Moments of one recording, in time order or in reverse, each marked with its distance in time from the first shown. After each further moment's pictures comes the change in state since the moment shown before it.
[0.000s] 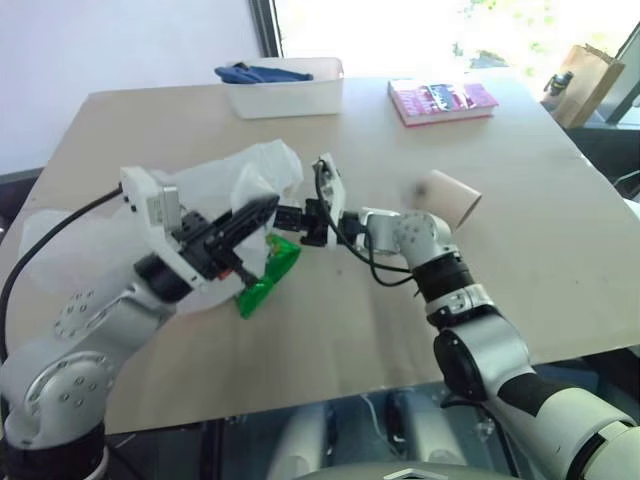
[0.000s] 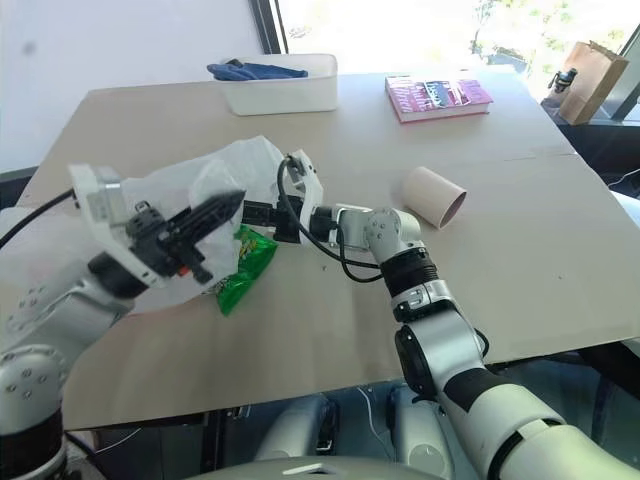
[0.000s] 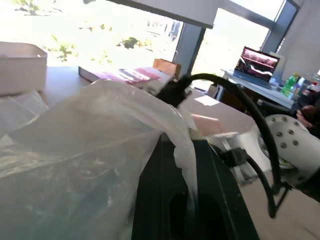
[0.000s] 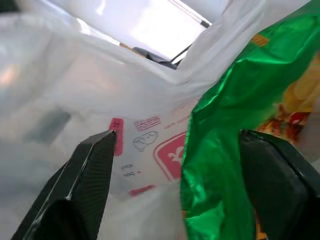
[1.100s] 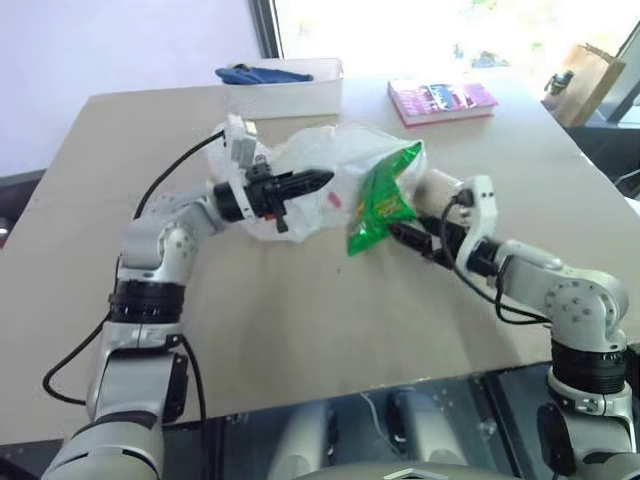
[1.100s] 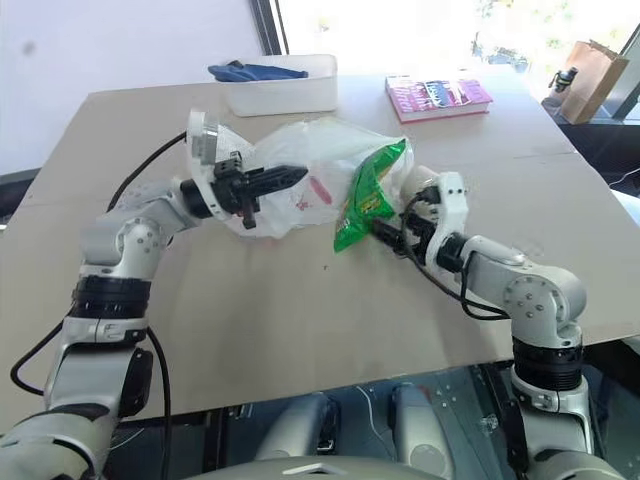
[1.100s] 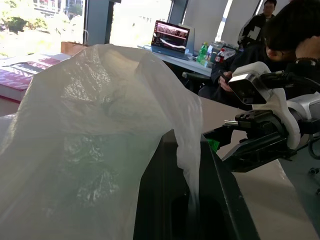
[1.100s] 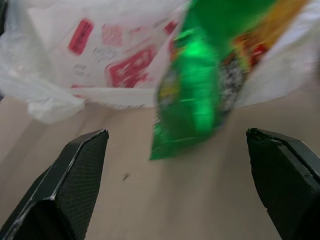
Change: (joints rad) left arm -0.478 -0.064 -0.303 0.714 0.414 -0.128 -0.732; right arm 0.562 -0.484 -0.063 -1.006 0.128 0.222 -0.441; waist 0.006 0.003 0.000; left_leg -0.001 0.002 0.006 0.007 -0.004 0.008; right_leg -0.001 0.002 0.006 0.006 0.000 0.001
